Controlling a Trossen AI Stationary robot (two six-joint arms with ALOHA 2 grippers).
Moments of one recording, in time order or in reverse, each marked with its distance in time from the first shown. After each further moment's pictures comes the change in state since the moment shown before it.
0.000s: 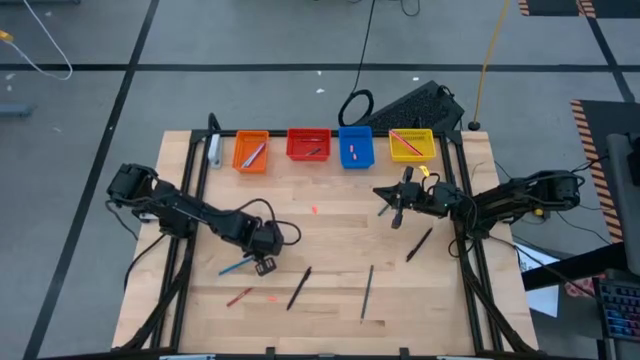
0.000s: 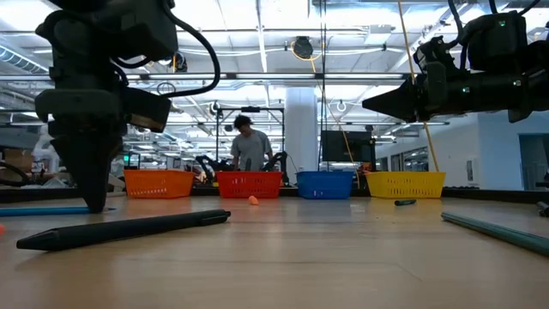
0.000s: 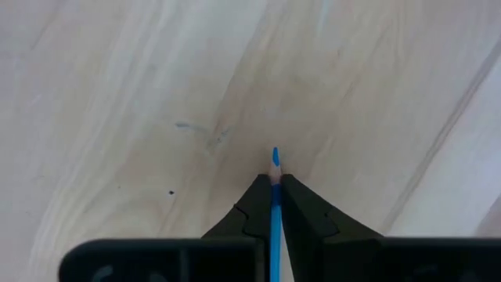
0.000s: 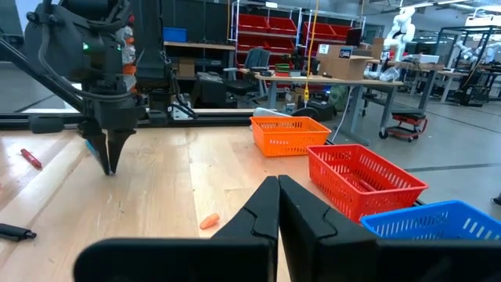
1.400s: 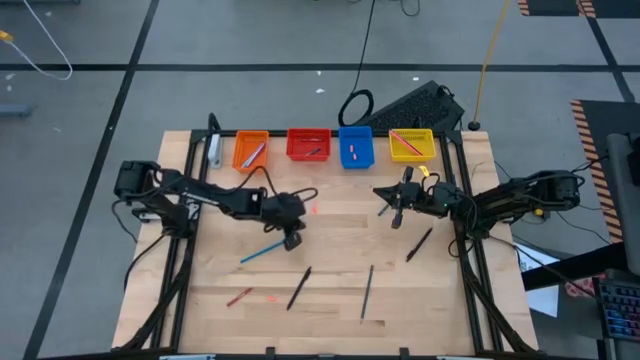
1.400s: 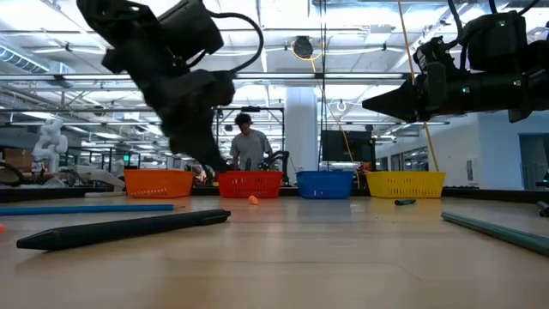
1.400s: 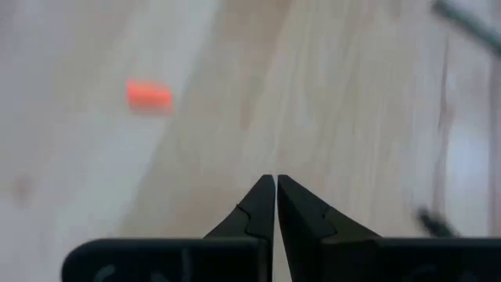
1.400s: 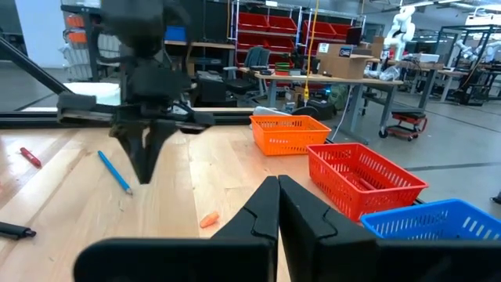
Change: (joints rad) left arm 0.263 0.022 0.002 0.518 0.023 0.371; right arm 0.000 0.000 0.000 -0.004 0.000 0.000
